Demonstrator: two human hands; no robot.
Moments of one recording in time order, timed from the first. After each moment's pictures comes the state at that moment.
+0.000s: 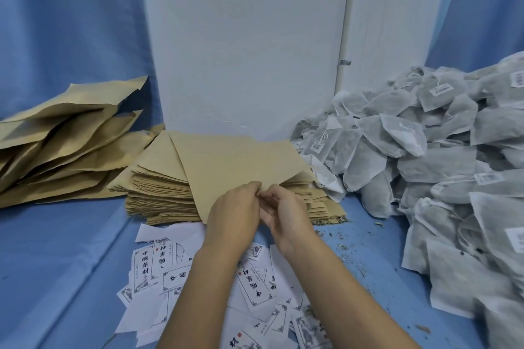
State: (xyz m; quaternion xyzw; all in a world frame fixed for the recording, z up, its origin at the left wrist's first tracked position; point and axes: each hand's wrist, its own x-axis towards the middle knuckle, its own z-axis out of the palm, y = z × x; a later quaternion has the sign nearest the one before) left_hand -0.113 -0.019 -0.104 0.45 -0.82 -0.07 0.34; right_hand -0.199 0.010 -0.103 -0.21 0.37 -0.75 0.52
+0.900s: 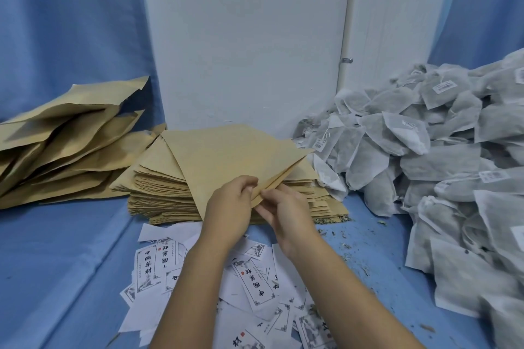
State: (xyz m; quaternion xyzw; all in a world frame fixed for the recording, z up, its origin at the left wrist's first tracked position) left_hand -0.104 -0.028 -0.100 0.44 -0.76 -0.25 0.41; right_hand -0.199 0.009 -0.106 -0.26 0.37 -0.74 0.50
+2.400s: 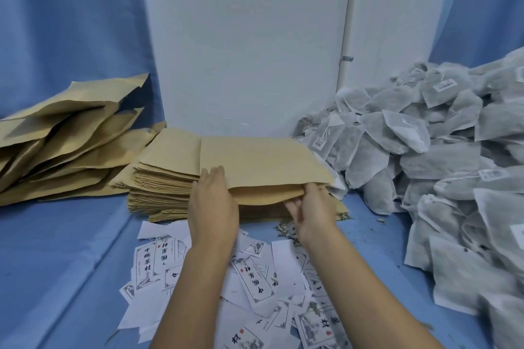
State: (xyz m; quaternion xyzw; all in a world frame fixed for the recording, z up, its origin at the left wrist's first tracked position) left_hand -0.096 -0.019 -0.104 0.55 -0.74 -0.03 0.39; right_hand -0.224 0.015 -0.100 -0.09 0.43 -0.79 0.43
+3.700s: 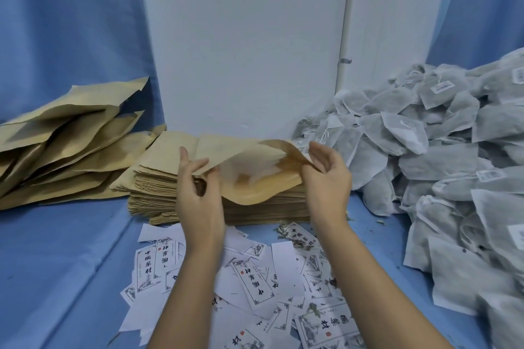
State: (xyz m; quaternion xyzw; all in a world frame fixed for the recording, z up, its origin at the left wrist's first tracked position) left_hand -0.093 -0.016 -0.102 0.35 -0.52 -0.34 0.71; right_hand -0.238 0.022 -0.084 -0.35 0.52 -0.77 0.15
